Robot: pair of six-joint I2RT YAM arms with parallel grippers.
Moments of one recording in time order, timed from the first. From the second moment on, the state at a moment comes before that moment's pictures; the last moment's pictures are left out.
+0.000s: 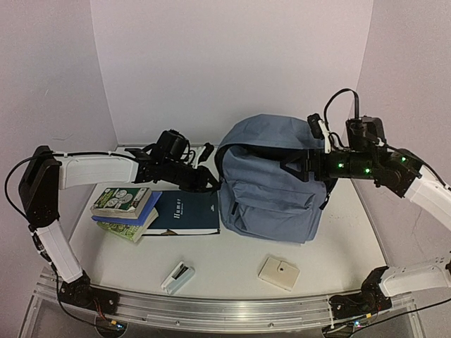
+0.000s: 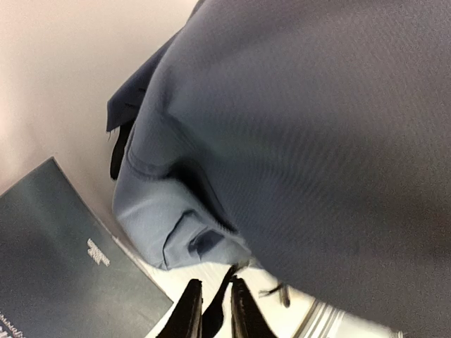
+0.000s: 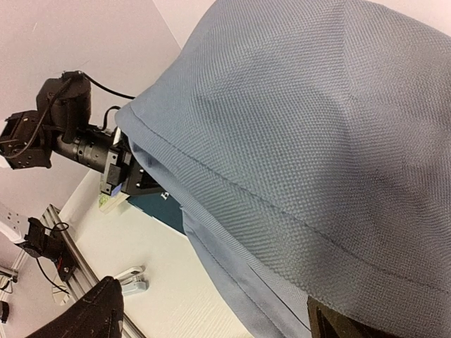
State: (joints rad) left arm -0.74 1.74 1.27 -0.18 0.45 -0.46; right arm 0.66 1.09 1.15 -0.53 -0.16 0.32
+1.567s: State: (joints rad) left arm -0.75 1.77 1.68 -0.33 0.26 0.08; right arm 0.91 1.47 1.33 -0.45 0.34 -0.05
